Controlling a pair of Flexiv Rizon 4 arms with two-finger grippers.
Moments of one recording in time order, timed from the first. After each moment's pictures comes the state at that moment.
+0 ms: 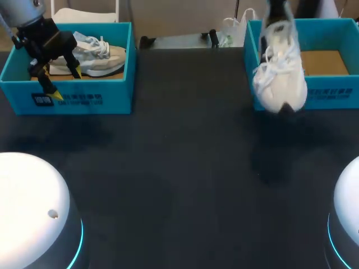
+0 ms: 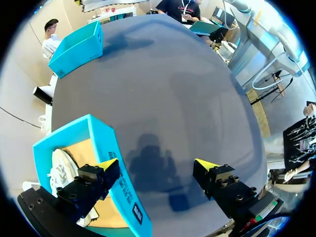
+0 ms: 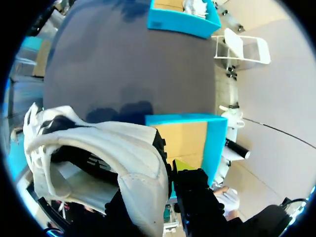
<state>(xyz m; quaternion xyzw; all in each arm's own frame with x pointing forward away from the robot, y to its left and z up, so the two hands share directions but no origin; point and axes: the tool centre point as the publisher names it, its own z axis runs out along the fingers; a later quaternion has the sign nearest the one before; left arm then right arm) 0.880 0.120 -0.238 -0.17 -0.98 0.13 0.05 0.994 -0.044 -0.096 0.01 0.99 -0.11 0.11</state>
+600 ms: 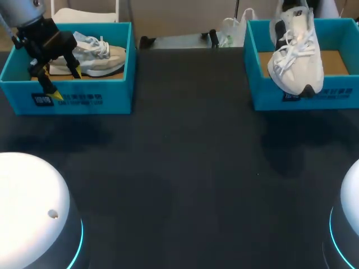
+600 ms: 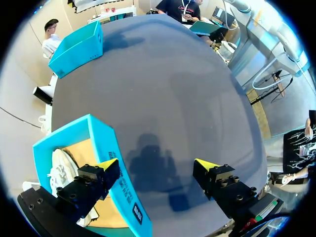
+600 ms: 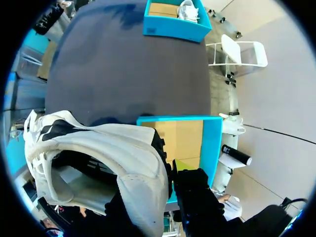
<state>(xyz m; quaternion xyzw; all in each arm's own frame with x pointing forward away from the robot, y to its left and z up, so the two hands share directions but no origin) 0.880 0.120 -0.238 -0.17 -0.98 0.13 0.05 1.023 -0.072 -0.092 0.02 0.99 -0.06 0.11</state>
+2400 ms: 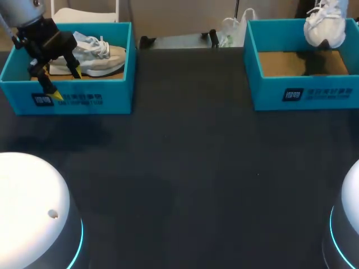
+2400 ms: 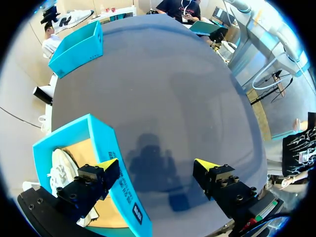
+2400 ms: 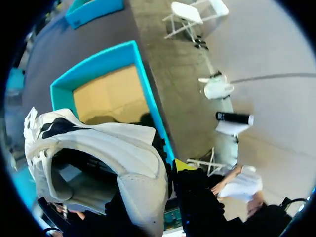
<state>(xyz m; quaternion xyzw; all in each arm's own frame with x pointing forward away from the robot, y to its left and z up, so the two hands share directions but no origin) 0.880 0.120 -0.238 -0.17 -0.98 0.13 0.05 1.231 -0.300 -0.150 0.19 0.97 -0.08 0.10</state>
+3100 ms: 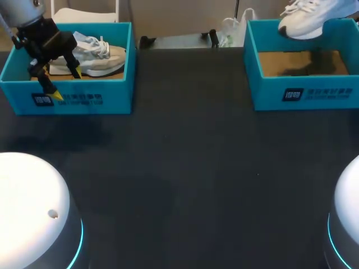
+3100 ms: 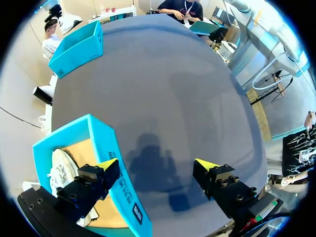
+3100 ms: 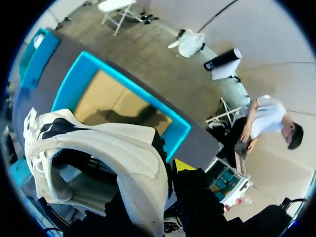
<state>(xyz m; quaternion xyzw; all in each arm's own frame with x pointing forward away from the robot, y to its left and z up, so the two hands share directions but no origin) 0.880 0.120 -0.238 -0.17 -0.98 0.13 0.05 1.189 -0.331 -0.149 0.48 0.87 -0.12 0.08</state>
